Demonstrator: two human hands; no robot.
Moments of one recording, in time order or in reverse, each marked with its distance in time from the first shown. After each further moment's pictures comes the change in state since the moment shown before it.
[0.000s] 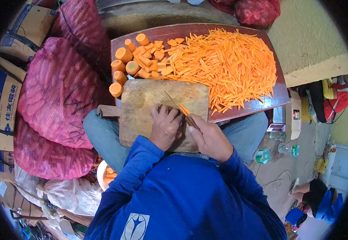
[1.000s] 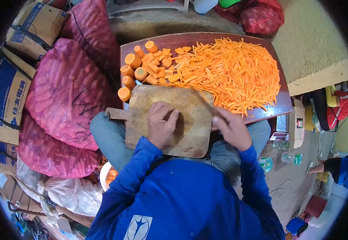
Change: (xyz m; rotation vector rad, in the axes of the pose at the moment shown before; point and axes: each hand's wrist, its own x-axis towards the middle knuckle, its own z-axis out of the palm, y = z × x) left_hand 0.016 -0.015 -0.010 -0.309 0.309 -0.423; right_hand 0.011 0.045 -0.048 -0.036 0.191 -0.064
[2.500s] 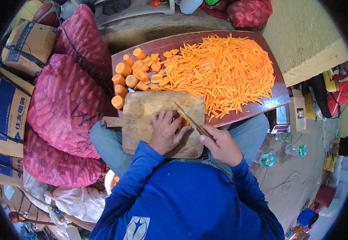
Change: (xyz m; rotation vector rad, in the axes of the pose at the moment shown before) left_hand -0.010 0.018 0.012 0.326 -0.317 0.346; right_hand -0.040 -0.034 0.008 0.207 -0.131 0.091
